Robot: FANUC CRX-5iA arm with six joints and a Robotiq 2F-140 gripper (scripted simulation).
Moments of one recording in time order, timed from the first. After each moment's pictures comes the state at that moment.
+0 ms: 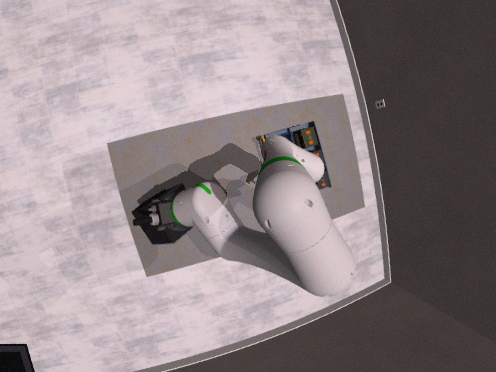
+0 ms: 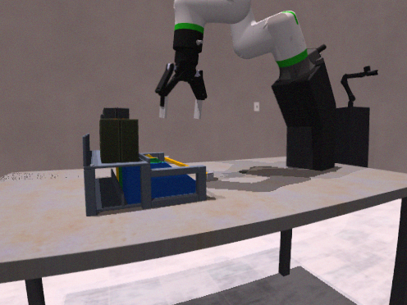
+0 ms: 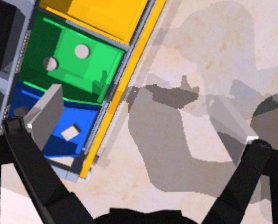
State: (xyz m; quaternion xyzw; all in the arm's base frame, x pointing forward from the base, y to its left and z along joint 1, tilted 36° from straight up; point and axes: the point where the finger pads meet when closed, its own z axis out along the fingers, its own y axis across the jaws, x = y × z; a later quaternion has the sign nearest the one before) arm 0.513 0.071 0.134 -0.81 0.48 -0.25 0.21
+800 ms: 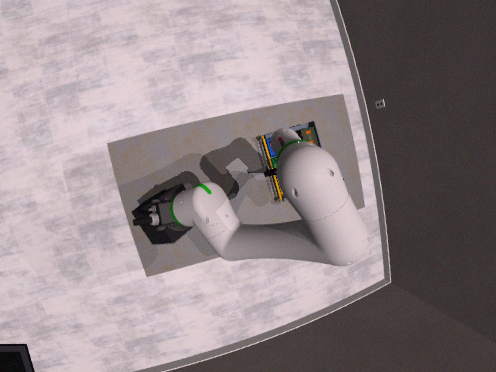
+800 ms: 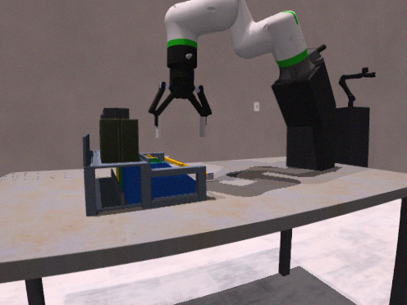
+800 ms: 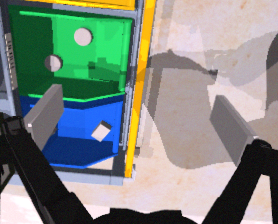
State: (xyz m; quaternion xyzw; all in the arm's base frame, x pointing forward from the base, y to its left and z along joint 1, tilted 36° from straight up) arm 0.550 0.124 0.098 -0.74 0.59 -0.16 0.27
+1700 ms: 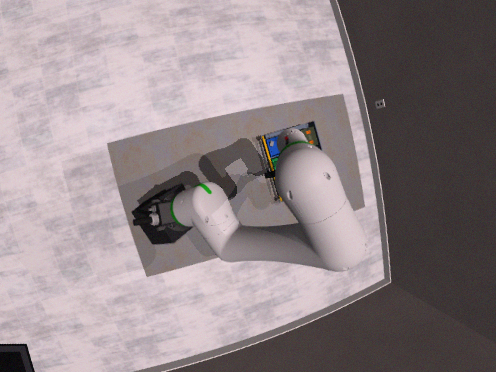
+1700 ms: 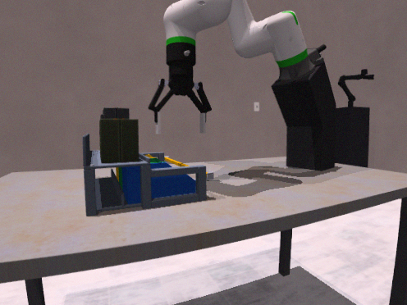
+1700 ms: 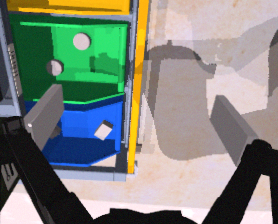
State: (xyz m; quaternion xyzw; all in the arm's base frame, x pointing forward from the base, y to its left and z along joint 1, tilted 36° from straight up) arm 0.543 0.113 0.105 -0.73 0.61 -0.14 0.28
